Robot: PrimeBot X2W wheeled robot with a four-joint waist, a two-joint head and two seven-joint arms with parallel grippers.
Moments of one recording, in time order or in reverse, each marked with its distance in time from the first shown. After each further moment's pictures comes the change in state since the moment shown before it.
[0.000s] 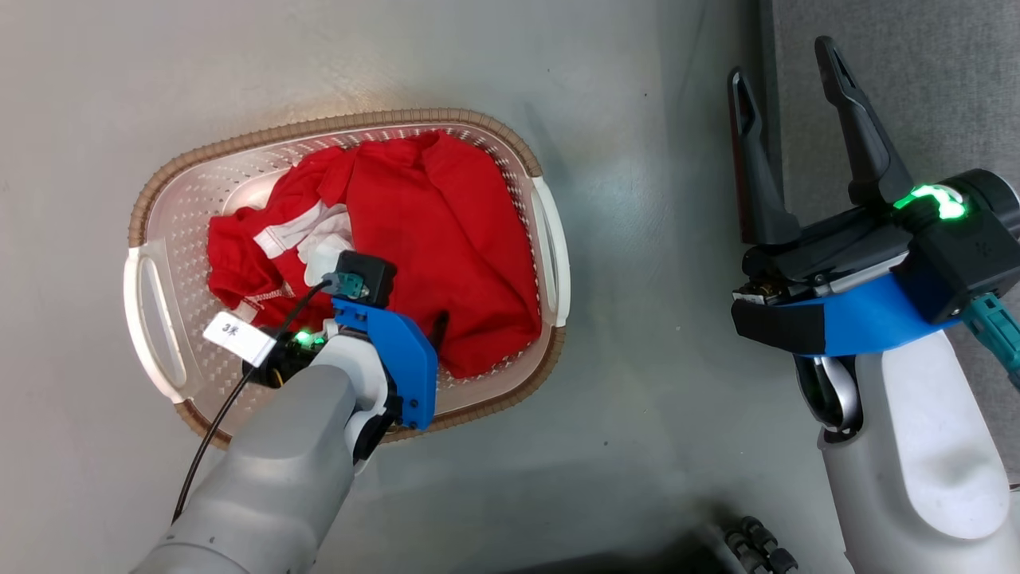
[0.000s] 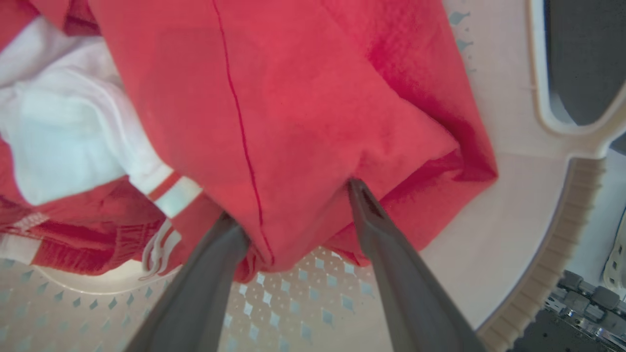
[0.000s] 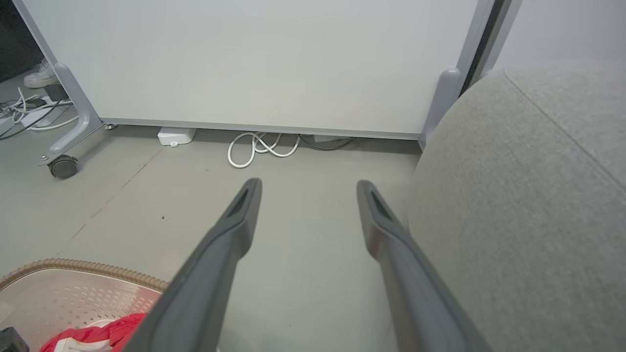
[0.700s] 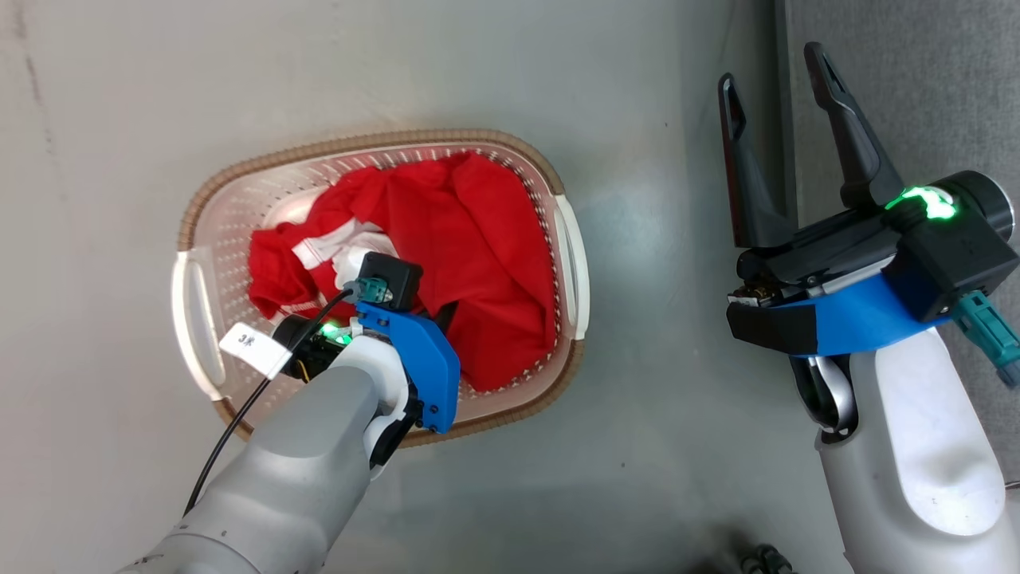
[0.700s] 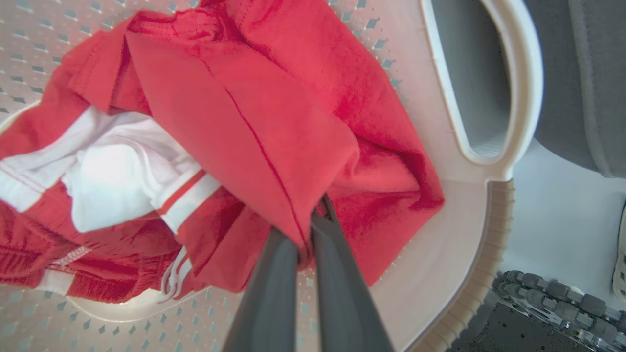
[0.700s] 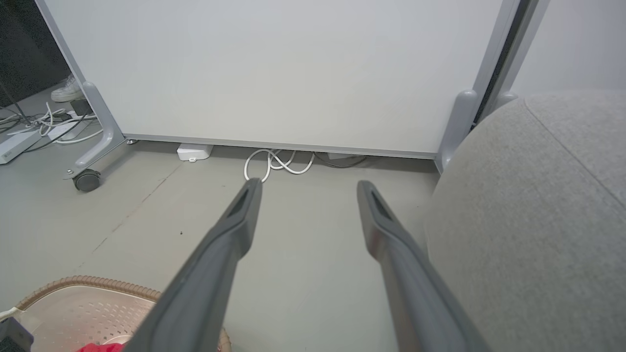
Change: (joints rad) left arm -0.036 0.004 -0.209 -0.028 -0.146 0.000 -0.118; right arm -0.004 -0.007 0.013 0.019 0.003 0.000 0.000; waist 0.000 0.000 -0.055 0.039
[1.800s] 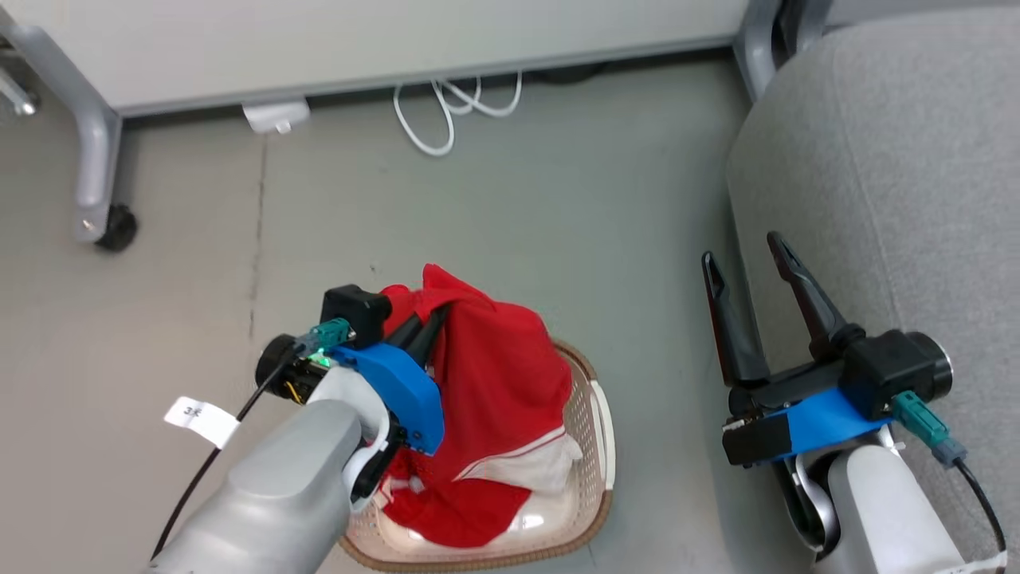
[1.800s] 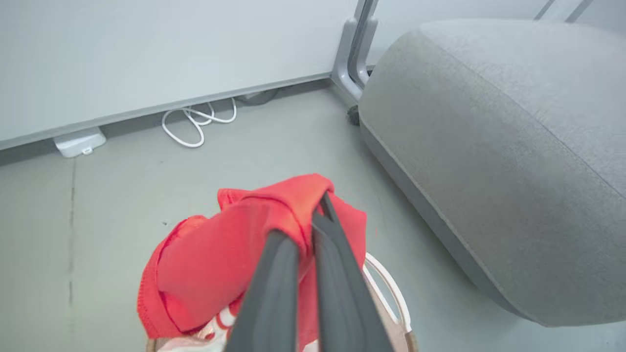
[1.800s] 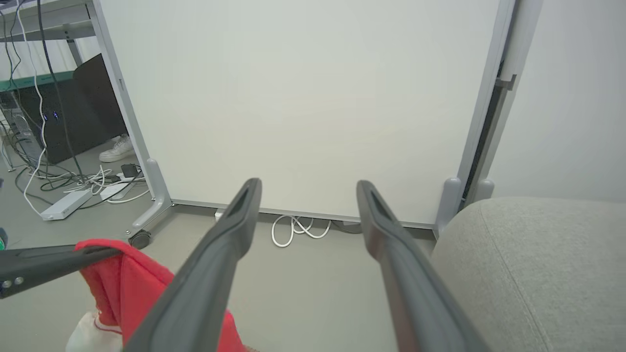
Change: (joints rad) left arm 0.101 0.088 0.048 -0.160 0.022 0.000 -0.210; right arm 0.227 -0.005 -0.008 0.133 0.034 0.001 0.000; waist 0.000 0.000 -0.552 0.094
